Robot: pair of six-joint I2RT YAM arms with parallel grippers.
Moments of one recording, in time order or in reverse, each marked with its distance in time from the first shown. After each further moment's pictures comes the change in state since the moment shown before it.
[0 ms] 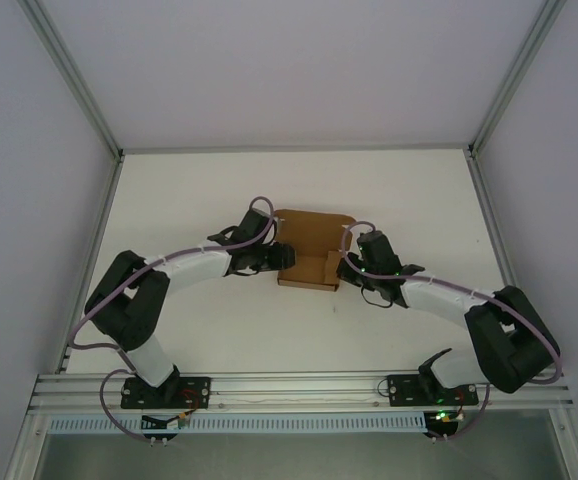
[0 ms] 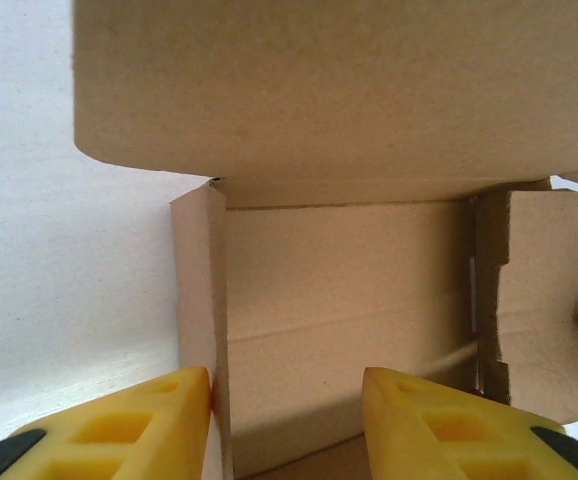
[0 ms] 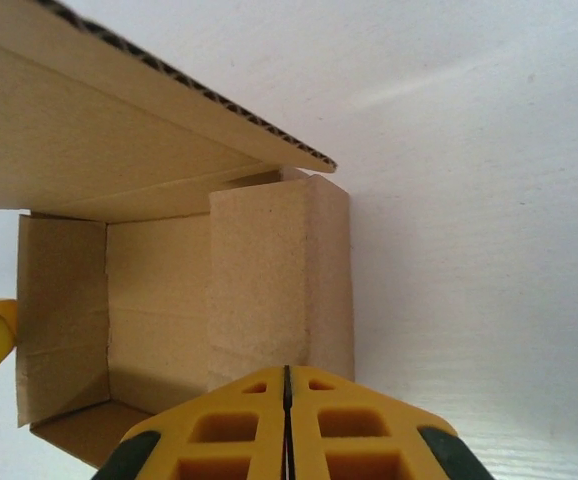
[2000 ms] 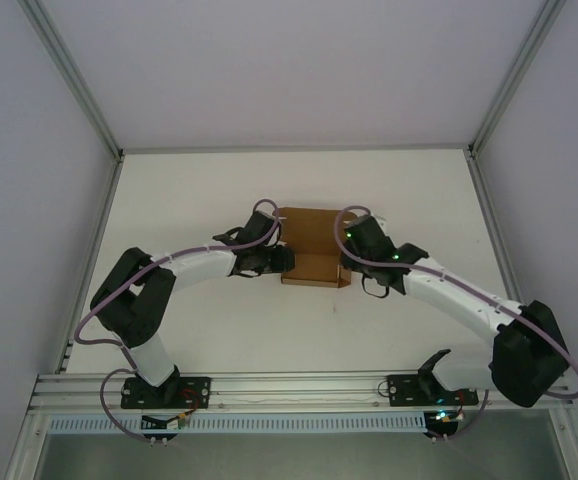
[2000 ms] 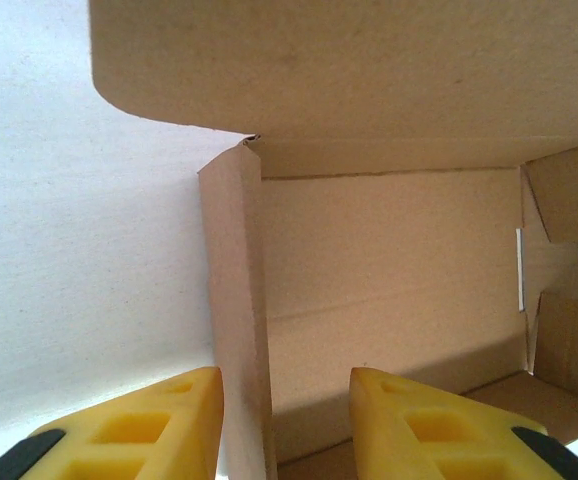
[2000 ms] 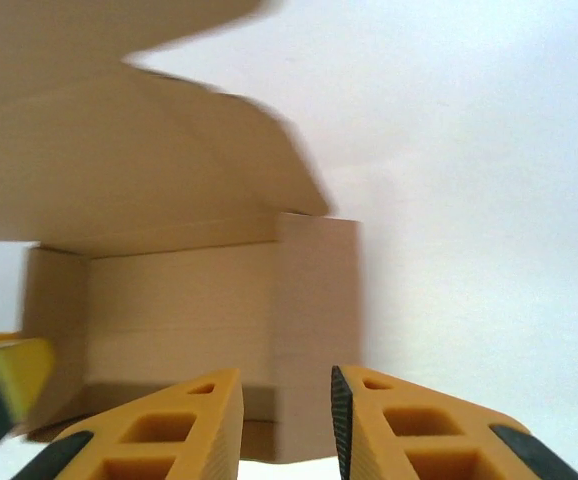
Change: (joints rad) left arm -0.021 0.031 0.017 -0.031 -0.044 0.000; right arm 0.085 -0.102 0.263 -0.494 0.347 -0.074
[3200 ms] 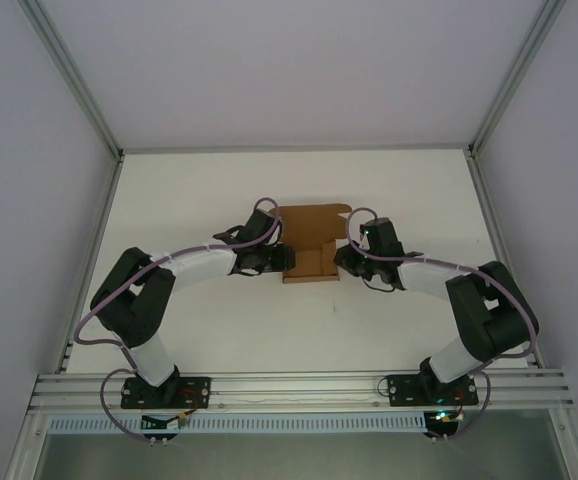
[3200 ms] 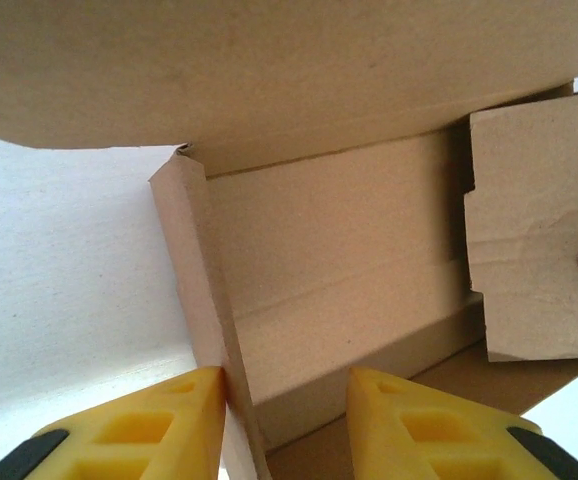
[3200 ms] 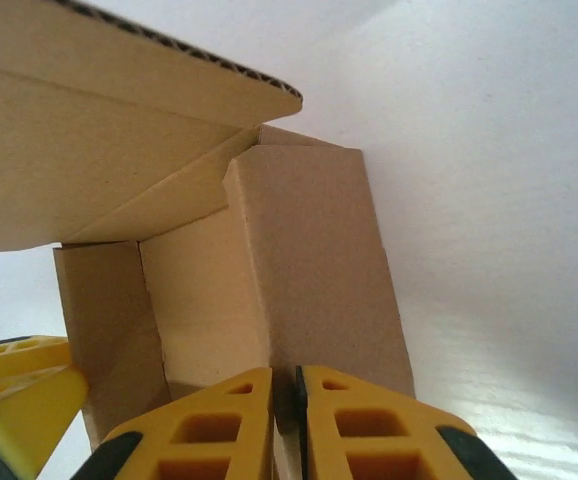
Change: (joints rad) left arm -0.003 0.000 0.018 -0.019 0.005 0.004; right arm -0.211 0.276 -0.184 0.587 -0.597 0.101
